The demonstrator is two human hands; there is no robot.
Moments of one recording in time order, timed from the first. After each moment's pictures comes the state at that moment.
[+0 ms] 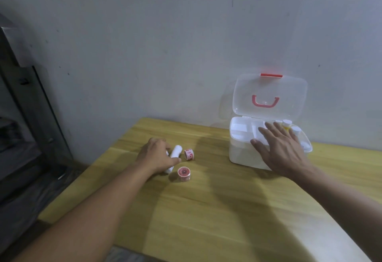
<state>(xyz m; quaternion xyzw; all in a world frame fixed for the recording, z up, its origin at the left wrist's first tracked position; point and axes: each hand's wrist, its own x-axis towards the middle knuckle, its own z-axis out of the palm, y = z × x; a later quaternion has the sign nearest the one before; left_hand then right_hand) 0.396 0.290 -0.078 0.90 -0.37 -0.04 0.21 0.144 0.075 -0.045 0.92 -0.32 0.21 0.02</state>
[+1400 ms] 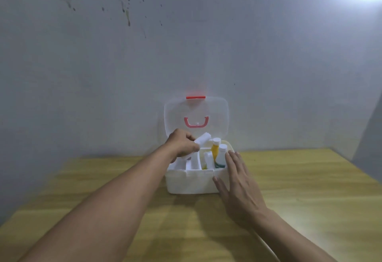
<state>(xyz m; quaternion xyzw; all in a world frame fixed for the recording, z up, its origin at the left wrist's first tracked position) 0.264 0.079 0.016 0.78 -0.43 -0.23 0.39 0.079 0.042 -0.098 0.87 -0.35 0.33 -0.06</state>
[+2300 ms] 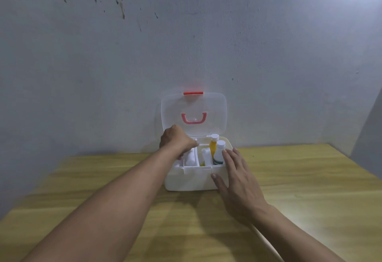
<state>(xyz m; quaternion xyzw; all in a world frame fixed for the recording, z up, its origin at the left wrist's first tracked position) 0.259 0.067 0.012 0.86 -0.38 -0.12 0.32 0.077 0.038 -0.097 0.88 -0.34 0.33 -0.04</state>
